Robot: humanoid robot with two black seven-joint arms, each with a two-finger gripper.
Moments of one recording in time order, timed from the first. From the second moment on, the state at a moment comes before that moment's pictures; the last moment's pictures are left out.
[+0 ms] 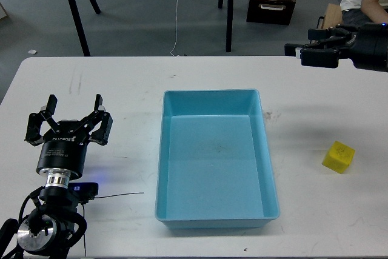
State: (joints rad) left arm 0.14 -0.04 -1.34 -1.62 -0.18 -0.24 -0.17; right arm 1.27 -0.98 0.01 1.33 -1.56 0.17 0.49
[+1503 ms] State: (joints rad) left arm 0.14 -0.04 -1.34 -1.61 -0.18 -0.24 -0.17; right arm 1.16 -0.90 -0.31 1.22 -1.98 0.31 0.49
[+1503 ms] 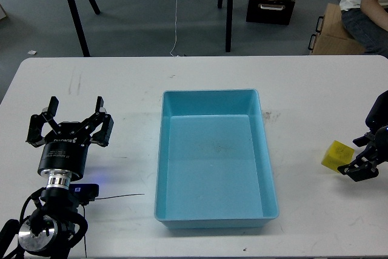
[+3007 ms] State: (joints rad) left arm 0.14 -0.04 -1.34 -1.59 -0.18 -0.24 -0.17; right arm 1.59 -0.76 -0.24 1.25 -1.95 0.30 0.49
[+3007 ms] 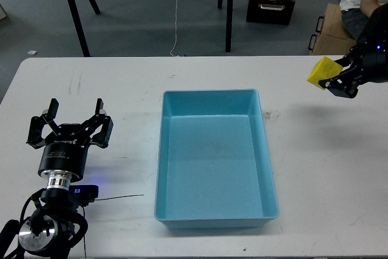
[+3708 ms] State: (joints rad) left arm 0.13 -0.04 -1.36 -1.59 -0.18 -0.24 -0.17; right arm 1.64 -0.22 -0.47 1.16 -1.84 0.31 0.49
